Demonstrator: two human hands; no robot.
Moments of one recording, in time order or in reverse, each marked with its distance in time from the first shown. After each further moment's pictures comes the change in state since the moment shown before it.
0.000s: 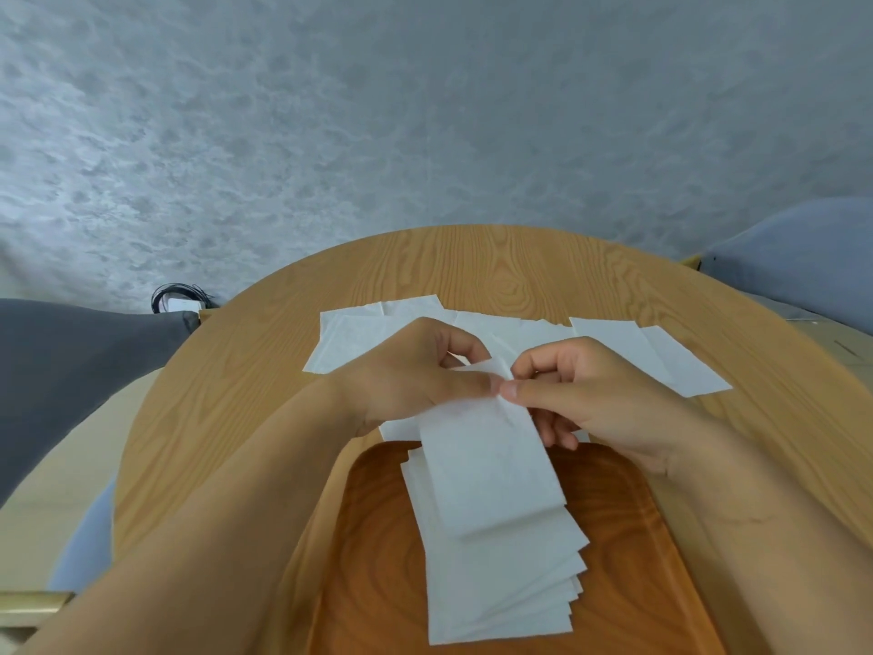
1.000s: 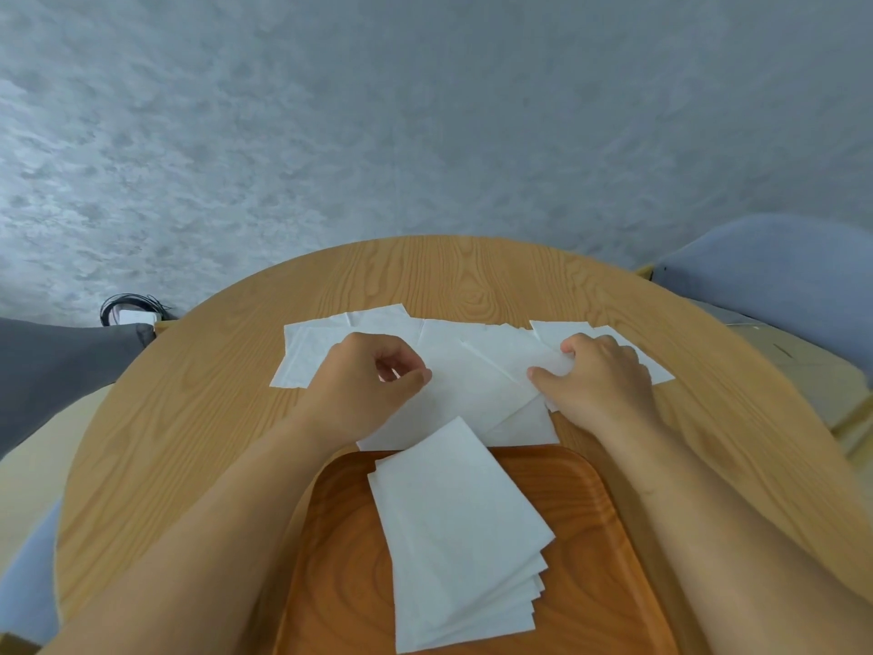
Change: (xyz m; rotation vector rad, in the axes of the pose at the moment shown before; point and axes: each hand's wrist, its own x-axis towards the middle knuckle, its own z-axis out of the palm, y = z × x) left_hand 0.016 -0.045 0.002 0.293 0.477 0.121; right_hand 0.033 0.064 -0.041 -0.919 0.723 0.272
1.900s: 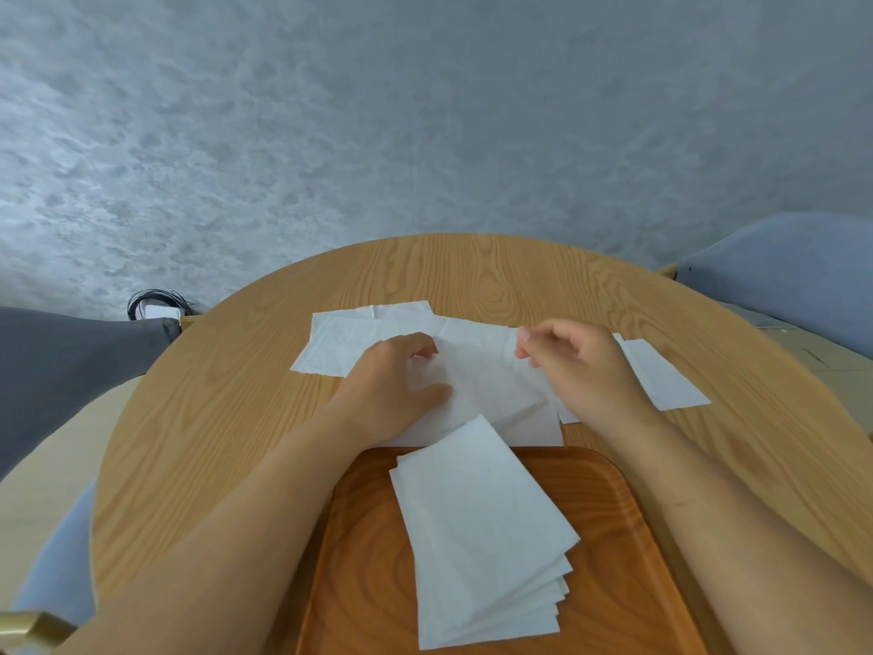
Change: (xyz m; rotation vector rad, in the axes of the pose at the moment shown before) left_hand 0.003 -0.010 0.008 0.190 -0.064 -0.046; right_hand -0.015 -0.033 -0.010 0.832 -0.115 -0.245
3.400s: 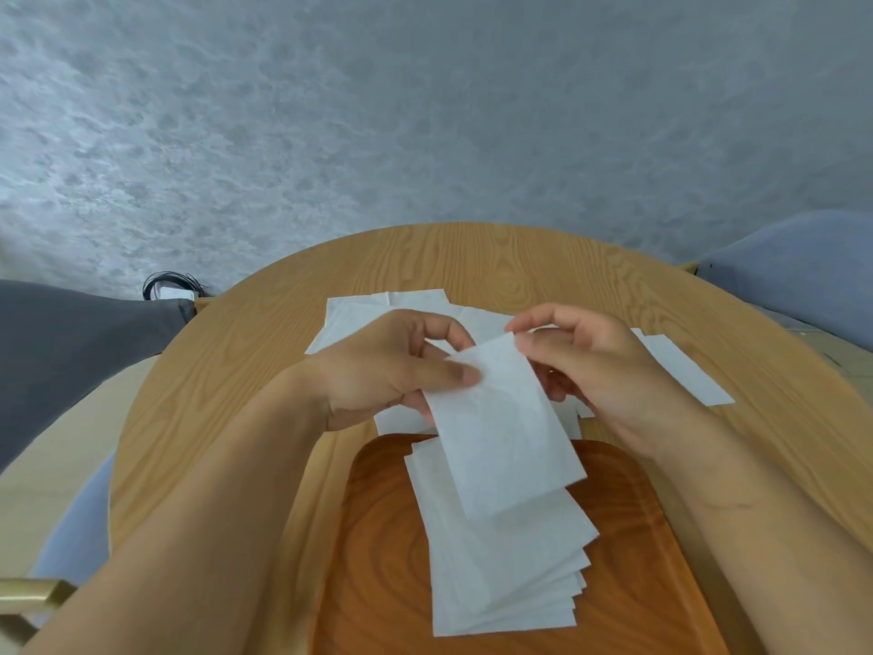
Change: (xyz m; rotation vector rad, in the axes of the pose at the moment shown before) left_hand -0.019 0.022 -0.051 -0.814 -0.526 -0.053; right_hand -0.014 -0.034 -0.002 0.363 -0.316 0.101
